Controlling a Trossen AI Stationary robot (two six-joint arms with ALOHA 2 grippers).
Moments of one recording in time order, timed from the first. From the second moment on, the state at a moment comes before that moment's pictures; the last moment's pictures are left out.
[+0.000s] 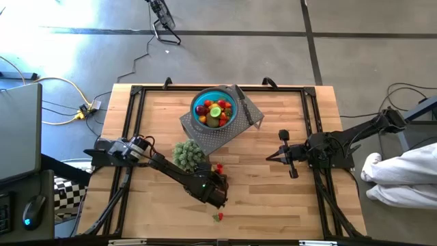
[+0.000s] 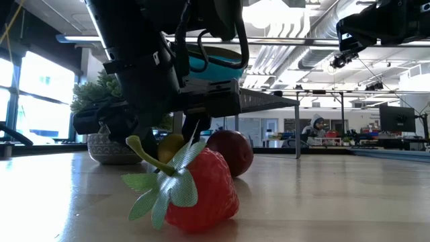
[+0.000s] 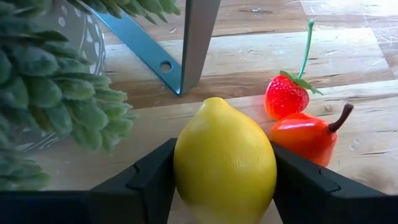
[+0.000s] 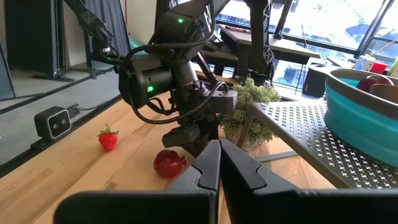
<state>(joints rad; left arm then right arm) -0.44 2.20 1.57 -0.92 -0.65 -1.92 0.30 0.63 0.23 0.30 0.08 -0.15</state>
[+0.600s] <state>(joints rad) -0.49 2.20 1.72 -0.93 -0.58 -1.79 0.30 0.63 0.23 0.30 0.08 -0.15</state>
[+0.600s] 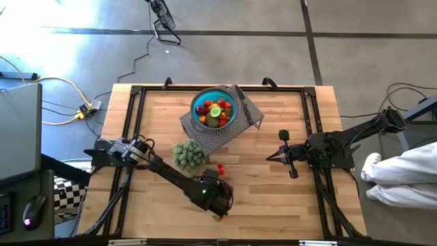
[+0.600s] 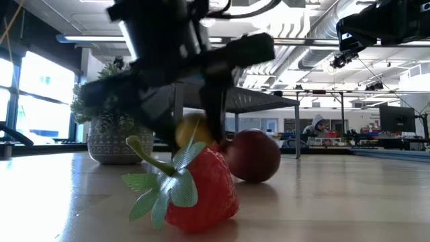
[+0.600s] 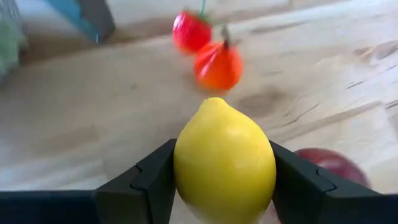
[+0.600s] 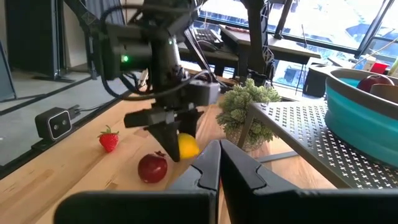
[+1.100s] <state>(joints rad) -0.48 2.20 2.12 -1.25 -0.70 -1.46 0.30 0.63 0.23 0.30 0.07 -0.15</state>
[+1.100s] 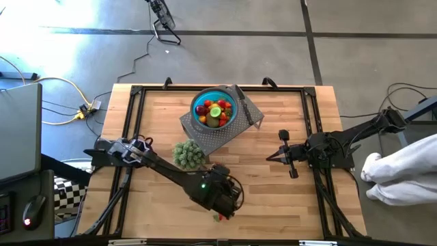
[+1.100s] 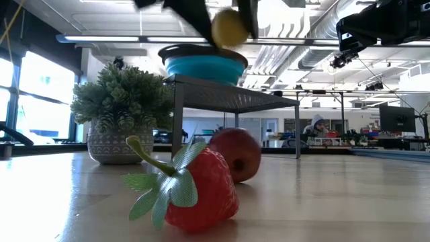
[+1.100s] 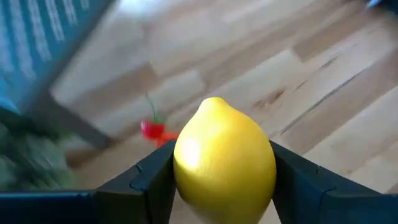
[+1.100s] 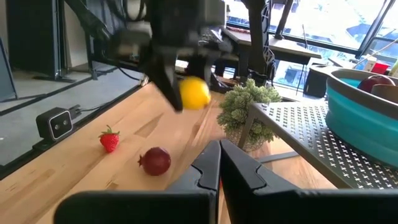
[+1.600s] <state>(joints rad) -0.43 2.08 2.33 -1.48 -0.96 -1.22 0.30 0.63 0.23 0.29 0.07 -0.15</state>
